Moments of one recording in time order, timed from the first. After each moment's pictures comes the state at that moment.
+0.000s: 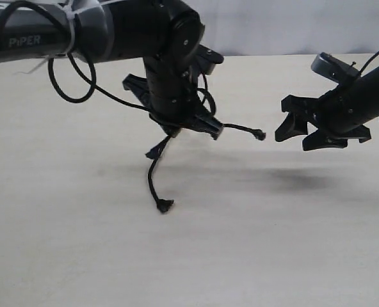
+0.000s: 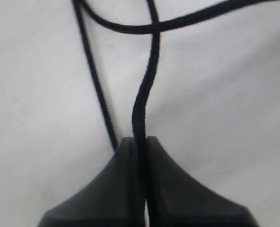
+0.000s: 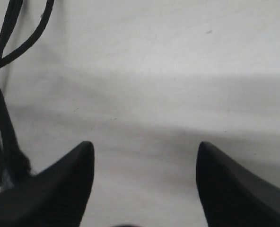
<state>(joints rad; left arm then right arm) -0.60 2.08 -1.68 0.18 1.04 -0.26 -0.03 1.81 -1.09 0.66 0.76 -0.38</state>
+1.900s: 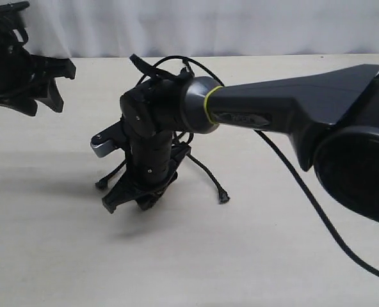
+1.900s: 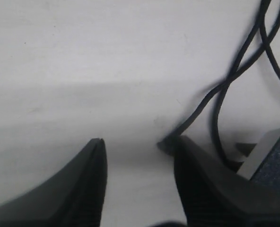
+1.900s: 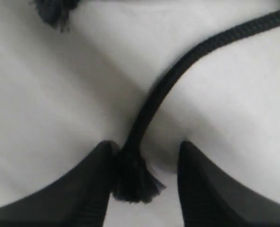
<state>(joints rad) -0.01 1.66 -1.23 -0.21 0.92 -0.08 0.79 2.28 -1.69 0.02 0.96 0.07</state>
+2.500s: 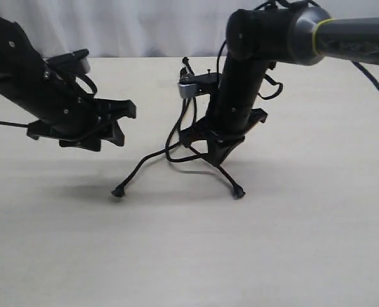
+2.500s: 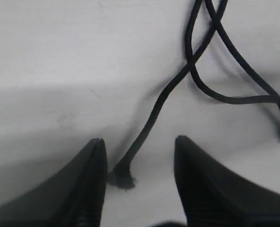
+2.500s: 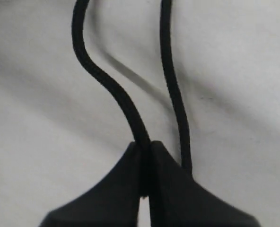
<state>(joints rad) -0.22 1.74 -1.04 -0.42 0.60 -0.08 0.44 2.15 -1.65 0.20 1.16 -0.12</state>
